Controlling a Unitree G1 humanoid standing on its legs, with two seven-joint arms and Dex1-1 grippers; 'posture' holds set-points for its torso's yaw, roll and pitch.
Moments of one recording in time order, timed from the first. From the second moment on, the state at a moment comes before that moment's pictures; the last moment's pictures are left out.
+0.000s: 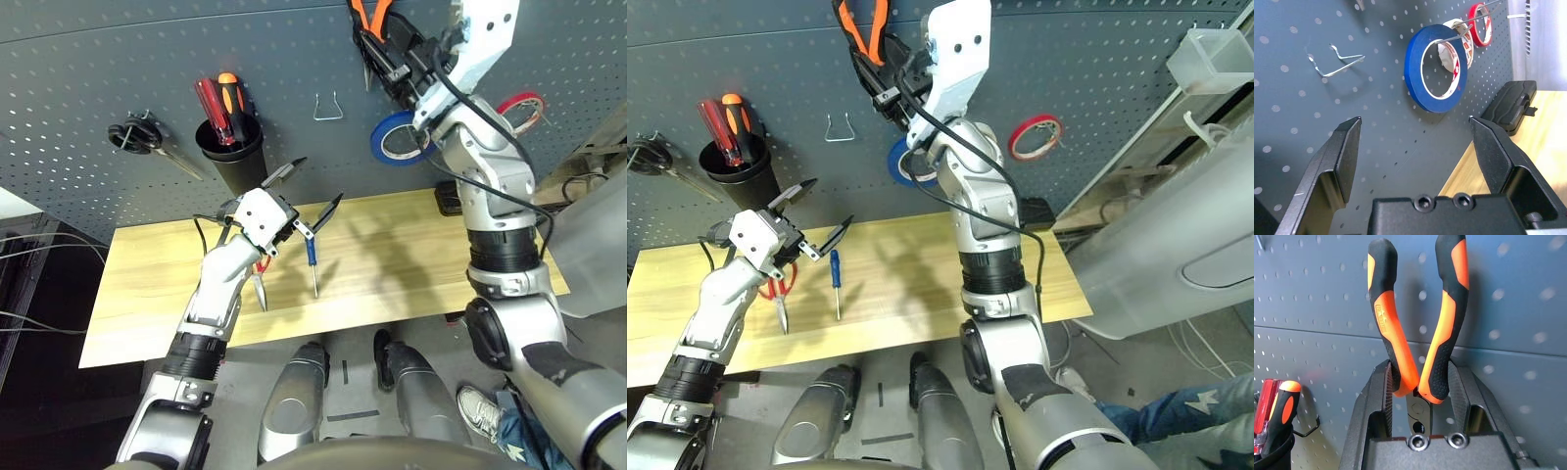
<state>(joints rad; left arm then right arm) -0.29 0.34 -0.07 0.12 -0.05 -0.37 -0.49 -0.97 -0.06 -0.02 0.26 0.19 0.12 0.39</state>
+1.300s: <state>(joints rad) -0.25 0.30 -0.01 -0.06 -0.13 -0.33 -0.42 -0.98 0.01 0.01 0.48 0.18 -0.12 0.43</state>
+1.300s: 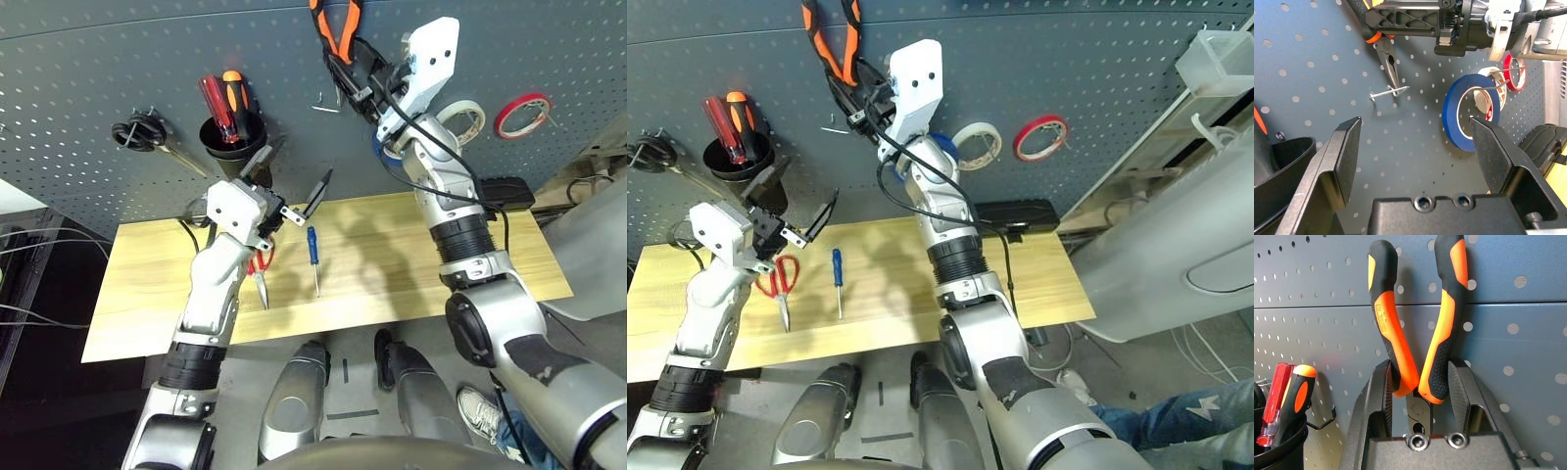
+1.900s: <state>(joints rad) -0.24 0.31 -0.02 -0.06 -0.12 -0.32 -0.44 -0.87 0.00 0.05 0.12 0.18 0.08 0.41</state>
